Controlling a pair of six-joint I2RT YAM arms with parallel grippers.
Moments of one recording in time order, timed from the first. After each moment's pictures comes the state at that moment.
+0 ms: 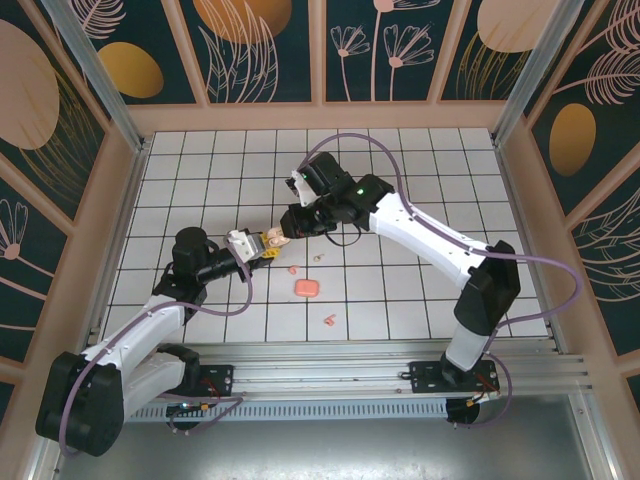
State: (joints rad) left arm -0.32 1.01 0.40 0.35 0.75 0.45; right arm 0.86 1.72 1.64 -0.79 -0.34 0.50
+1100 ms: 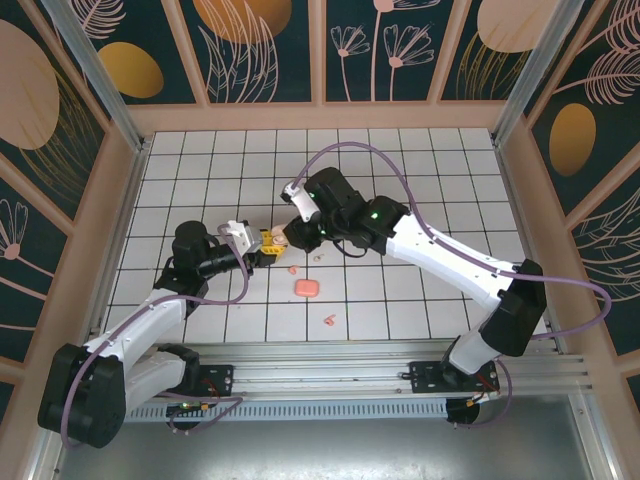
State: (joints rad) left arm -0.32 1.06 0.44 0.41 0.89 0.26; right arm 0.95 1.56 1.48 -0.65 -0.14 0.15
